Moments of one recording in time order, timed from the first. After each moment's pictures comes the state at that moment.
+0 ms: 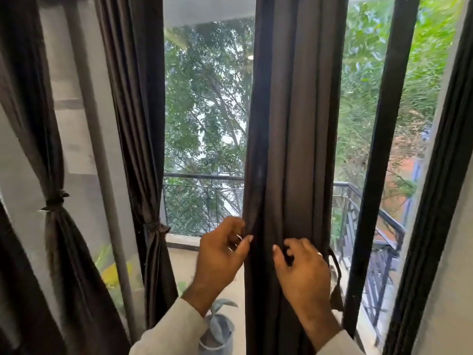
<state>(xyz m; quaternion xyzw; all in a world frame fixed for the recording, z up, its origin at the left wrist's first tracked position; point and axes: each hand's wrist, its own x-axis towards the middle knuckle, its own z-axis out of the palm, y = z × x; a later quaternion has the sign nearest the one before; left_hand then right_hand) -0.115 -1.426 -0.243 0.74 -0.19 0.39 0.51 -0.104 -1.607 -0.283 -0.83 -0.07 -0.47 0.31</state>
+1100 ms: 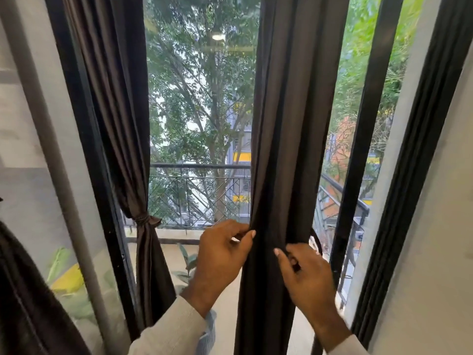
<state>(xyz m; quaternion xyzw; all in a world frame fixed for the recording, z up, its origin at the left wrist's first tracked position) -0.071 -1.400 -0.272 0.75 -0.24 0.35 0.50 -0.106 -1.604 -0.322 -0.80 -0.07 -0.48 0.35</state>
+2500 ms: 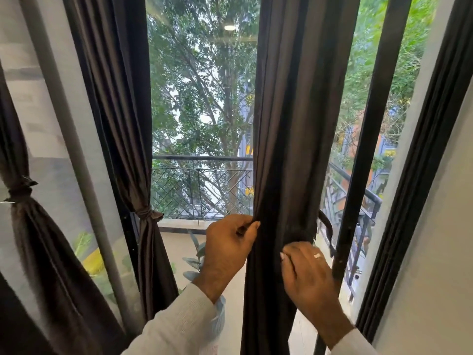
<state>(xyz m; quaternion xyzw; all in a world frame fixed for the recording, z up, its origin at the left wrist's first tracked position) -0.097 -1.416 -0.278 0.77 -0.19 0.37 0.48 -0.132 -1.616 -0.346 -0.83 -0.18 -0.44 0.28</state>
